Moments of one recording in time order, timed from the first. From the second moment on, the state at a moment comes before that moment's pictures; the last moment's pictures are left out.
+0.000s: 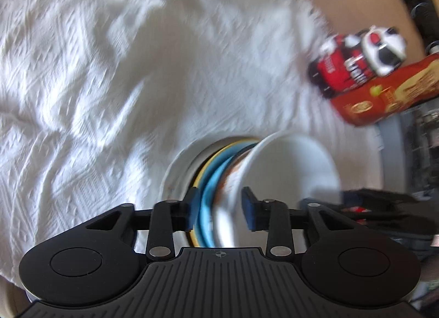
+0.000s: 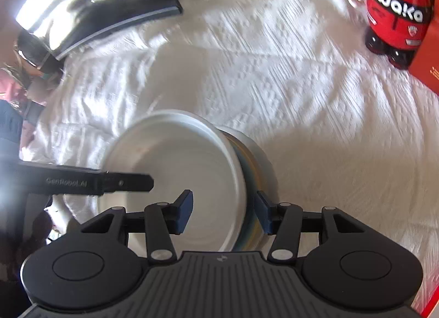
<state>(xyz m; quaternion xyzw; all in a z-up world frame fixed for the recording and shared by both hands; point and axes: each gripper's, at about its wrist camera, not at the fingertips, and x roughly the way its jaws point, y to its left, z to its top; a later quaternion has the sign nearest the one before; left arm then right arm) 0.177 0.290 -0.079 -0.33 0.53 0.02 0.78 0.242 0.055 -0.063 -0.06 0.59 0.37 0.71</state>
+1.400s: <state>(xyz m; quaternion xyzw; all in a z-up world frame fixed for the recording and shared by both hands) 0.137 0.282 -0.044 -0.33 0.47 0.08 0.81 0.208 0.024 -0.030 -0.03 0.53 0.39 0.75</state>
